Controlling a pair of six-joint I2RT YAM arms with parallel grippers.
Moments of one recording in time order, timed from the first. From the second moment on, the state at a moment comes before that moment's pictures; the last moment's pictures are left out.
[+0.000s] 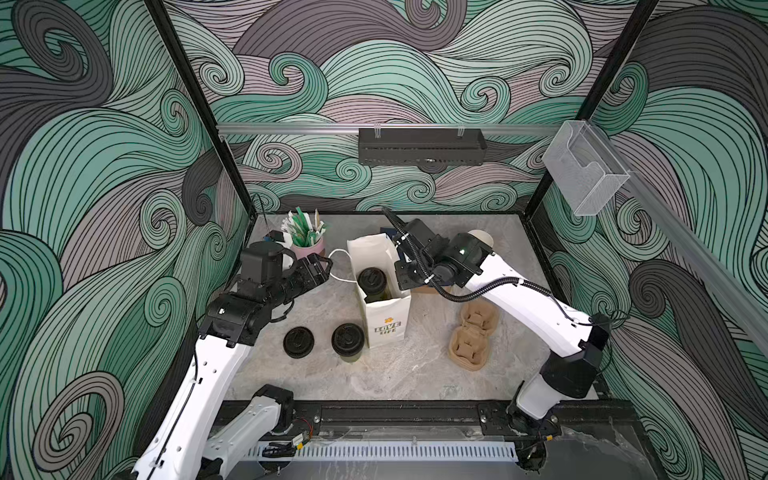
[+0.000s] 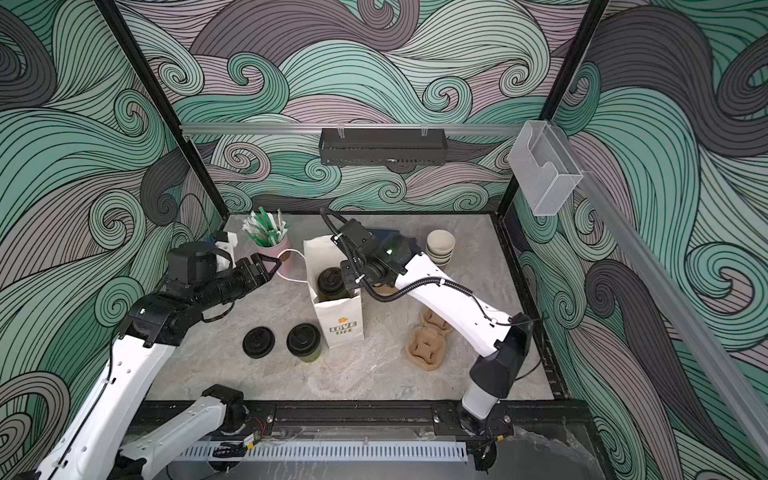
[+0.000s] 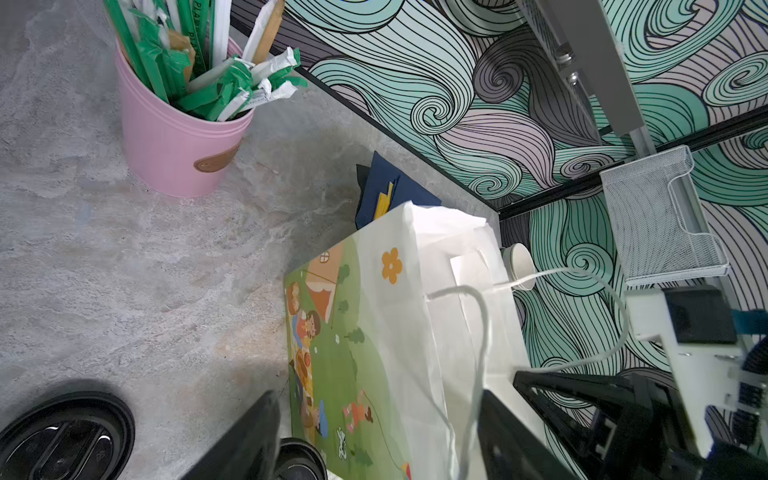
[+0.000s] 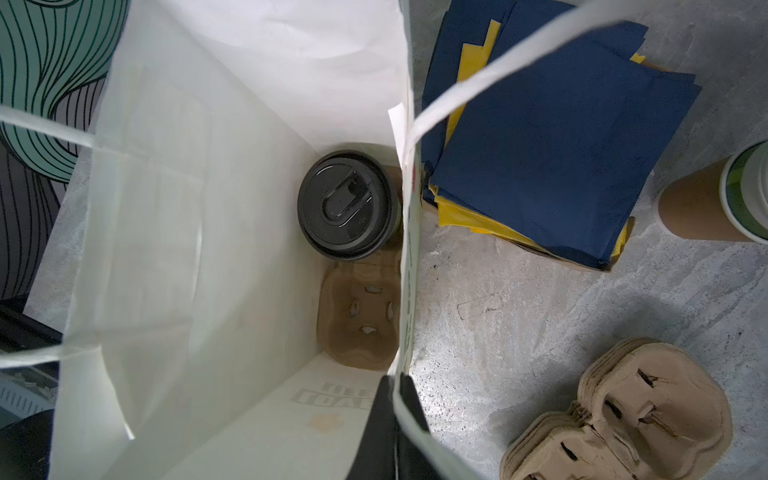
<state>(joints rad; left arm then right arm) -0.27 0.90 1.18 -0.84 0.18 -0.72 0.90 1.66 1.83 -1.20 0.17 0.51</state>
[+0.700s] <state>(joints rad) -0.28 0.87 1.21 -1.17 0.10 -0.76 0.87 1.58 1.77 -1.21 0.17 0.48</state>
